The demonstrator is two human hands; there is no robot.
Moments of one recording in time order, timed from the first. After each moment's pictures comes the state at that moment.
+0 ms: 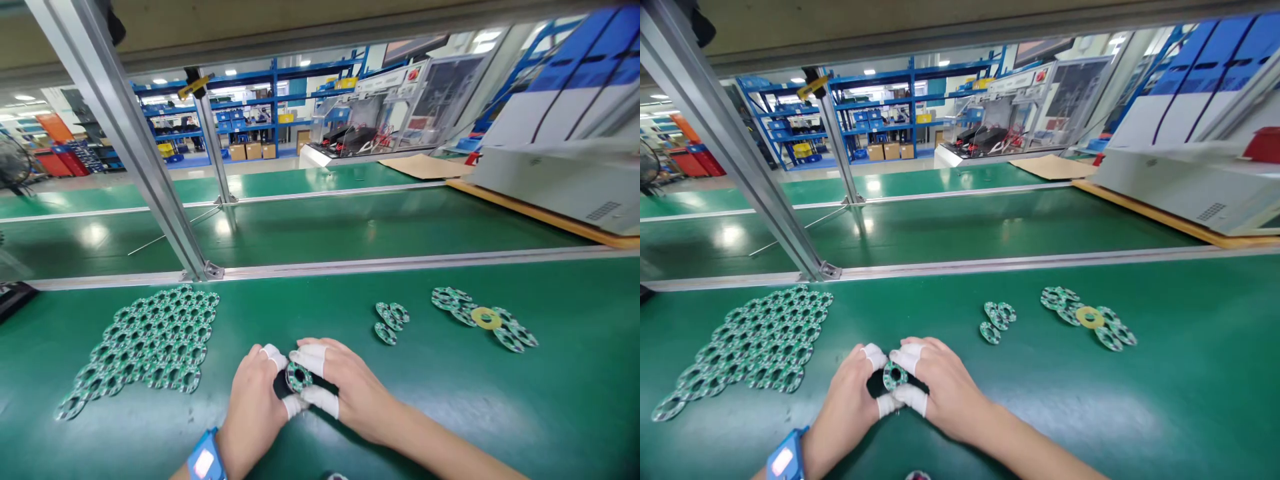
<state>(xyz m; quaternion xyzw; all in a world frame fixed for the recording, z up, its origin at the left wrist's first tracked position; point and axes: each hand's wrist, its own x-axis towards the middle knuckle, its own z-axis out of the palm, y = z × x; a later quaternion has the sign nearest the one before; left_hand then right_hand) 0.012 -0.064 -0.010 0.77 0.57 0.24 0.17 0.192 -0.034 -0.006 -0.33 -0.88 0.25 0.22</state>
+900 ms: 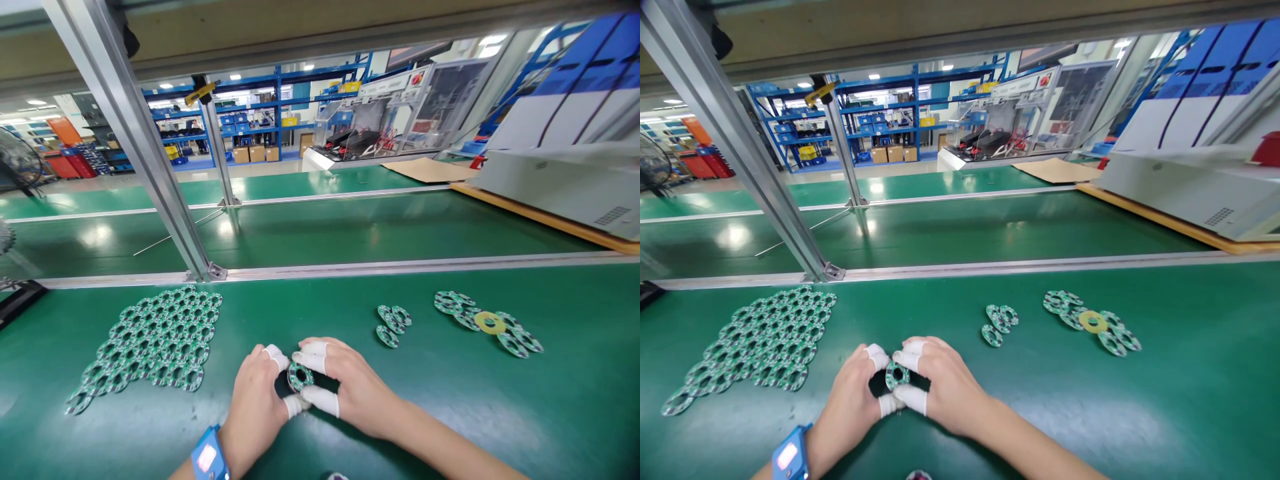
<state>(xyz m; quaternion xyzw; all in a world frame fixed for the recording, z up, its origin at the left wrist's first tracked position) 0.013 -0.063 -0.008 0.76 0.57 0.23 0.19 0.189 -0.031 0.000 -0.33 -0.88 0.25 0.24</state>
